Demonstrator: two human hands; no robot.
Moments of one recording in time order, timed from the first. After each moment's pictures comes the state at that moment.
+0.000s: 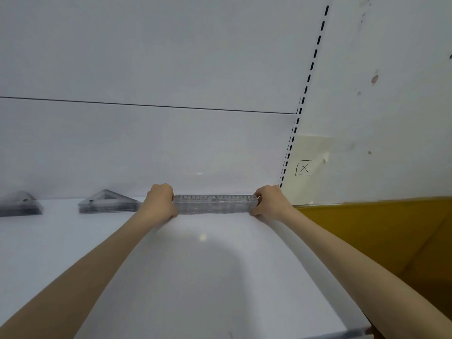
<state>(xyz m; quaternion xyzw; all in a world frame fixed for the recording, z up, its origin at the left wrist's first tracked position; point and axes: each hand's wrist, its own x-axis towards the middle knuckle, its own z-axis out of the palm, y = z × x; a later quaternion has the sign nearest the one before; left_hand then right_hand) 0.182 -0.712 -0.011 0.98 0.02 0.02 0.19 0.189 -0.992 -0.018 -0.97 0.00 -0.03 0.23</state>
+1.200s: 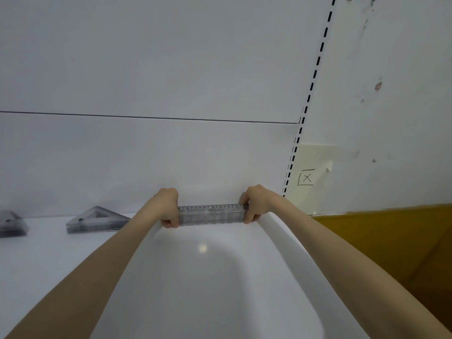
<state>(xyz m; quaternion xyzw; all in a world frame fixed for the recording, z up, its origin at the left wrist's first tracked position) 0.229 -0.720 0.006 0.99 -0.02 -0.09 0.10 0.243 -0.973 0.012 -0.98 -0.10 0.13 0.12</state>
